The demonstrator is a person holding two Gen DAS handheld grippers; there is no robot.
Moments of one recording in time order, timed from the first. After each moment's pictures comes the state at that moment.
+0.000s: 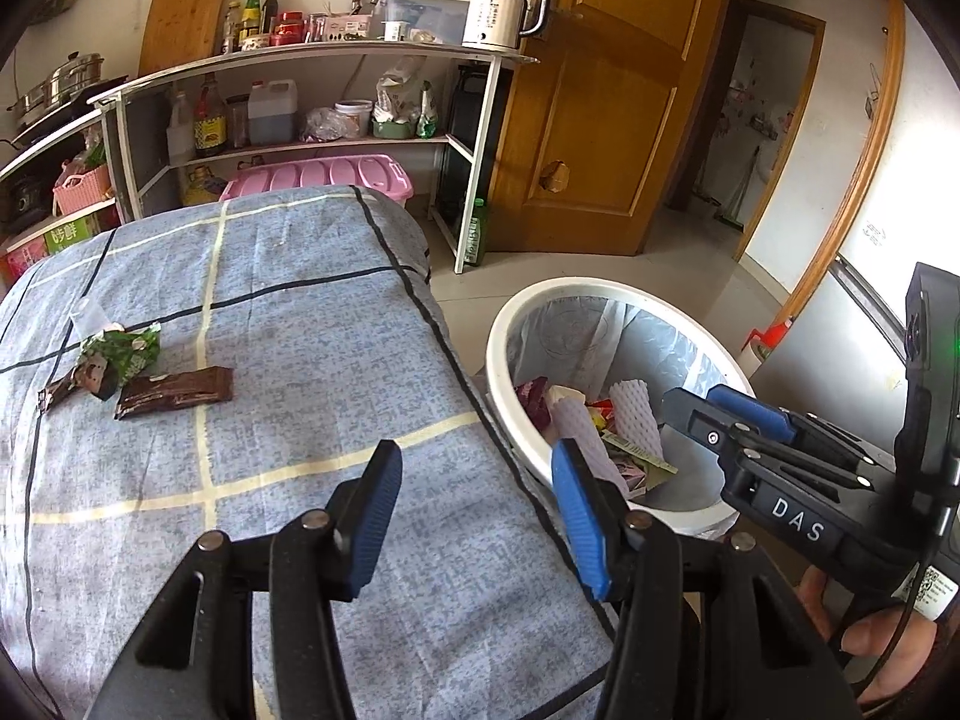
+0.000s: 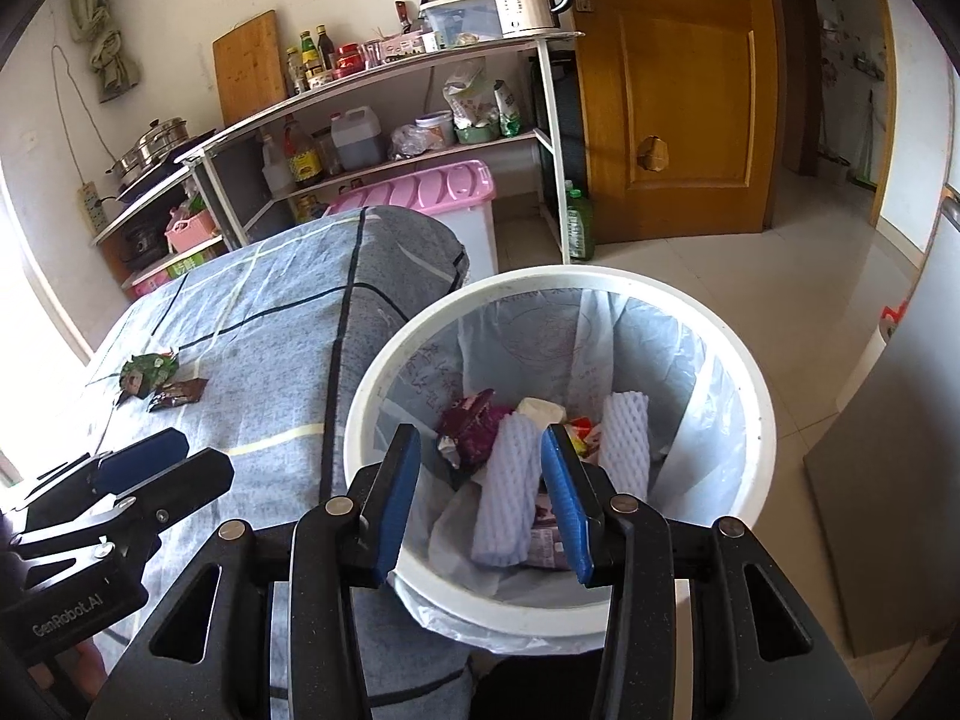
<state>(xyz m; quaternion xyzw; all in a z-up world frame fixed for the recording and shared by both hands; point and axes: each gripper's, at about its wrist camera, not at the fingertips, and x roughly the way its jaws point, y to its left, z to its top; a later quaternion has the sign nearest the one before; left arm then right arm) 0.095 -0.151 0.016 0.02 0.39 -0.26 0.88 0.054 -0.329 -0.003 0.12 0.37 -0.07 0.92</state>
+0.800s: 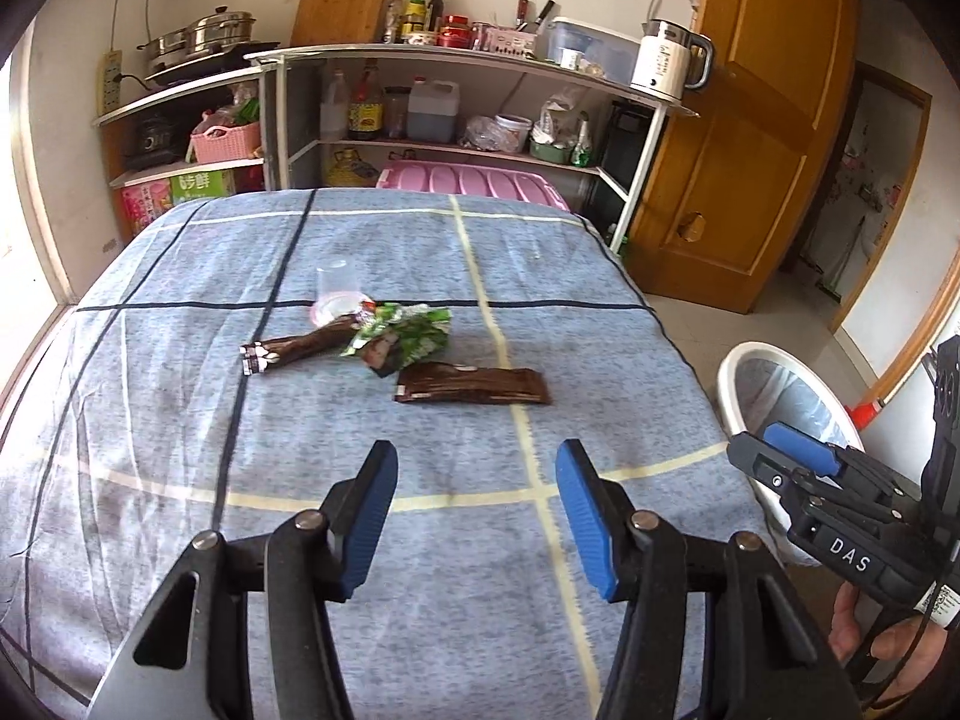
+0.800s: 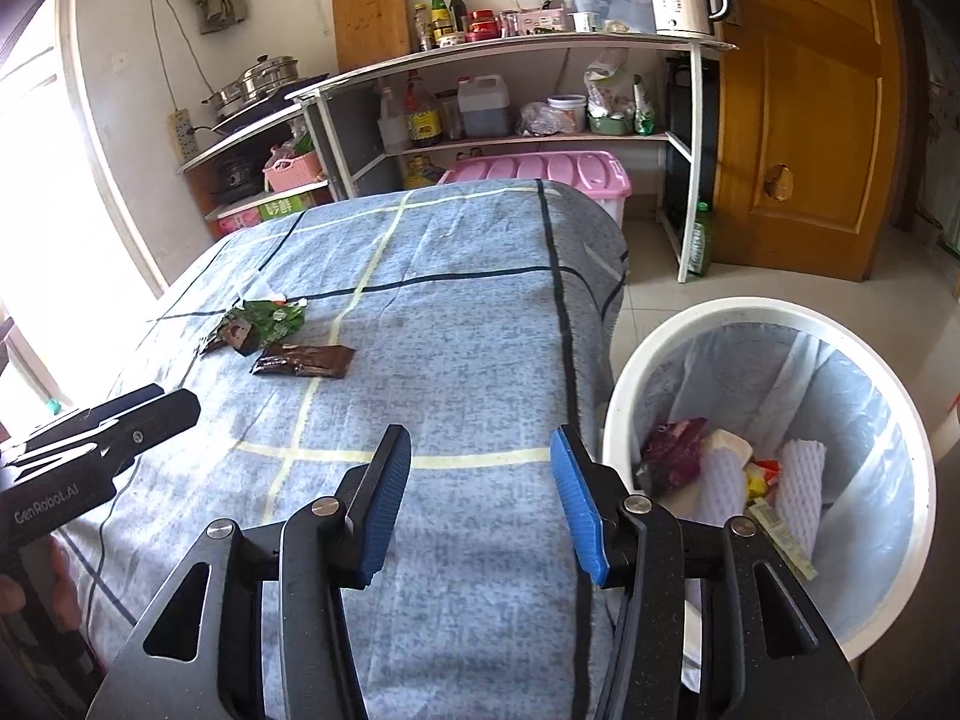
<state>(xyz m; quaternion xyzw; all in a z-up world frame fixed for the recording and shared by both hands) 0.128 -0.003 0.017 -0.03 0.39 -0.12 0.91 0.108 -0.222 -0.011 0.07 0.38 0.04 0.92</state>
